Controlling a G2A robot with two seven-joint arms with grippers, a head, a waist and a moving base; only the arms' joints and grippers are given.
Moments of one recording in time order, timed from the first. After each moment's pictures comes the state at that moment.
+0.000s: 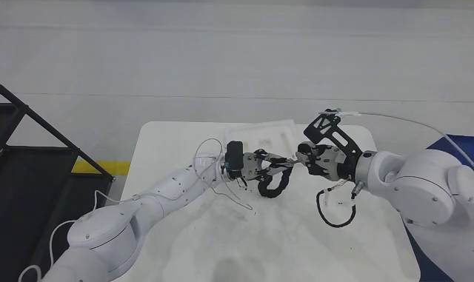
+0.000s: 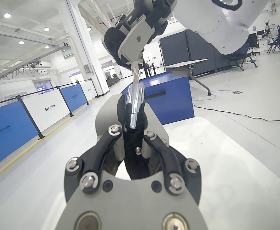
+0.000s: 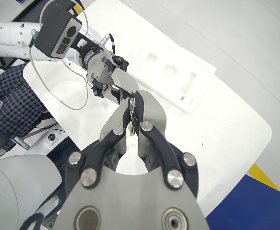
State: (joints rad) left arm 0.60 -1.28 -0.17 -0.81 1.30 -0.52 1.30; right arm -1.07 -0.87 1.21 -2.17 -0.49 -0.01 1.14
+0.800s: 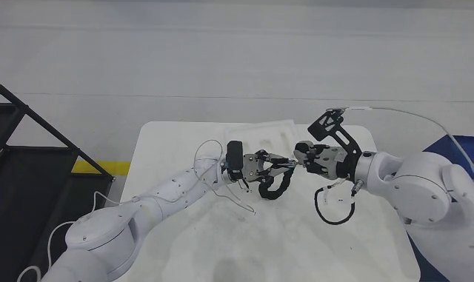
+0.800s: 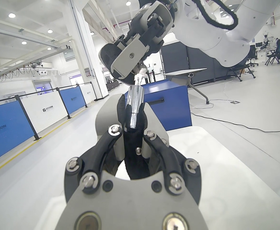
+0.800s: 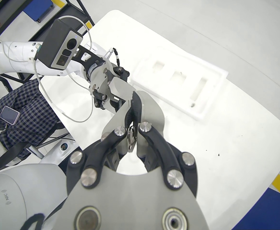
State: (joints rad) left arm 0.61 -1.27 -0.17 -0.86 1.25 -0.54 1.28; right arm -1.10 -0.88 1.22 -2.13 -0.43 -0.05 1.06
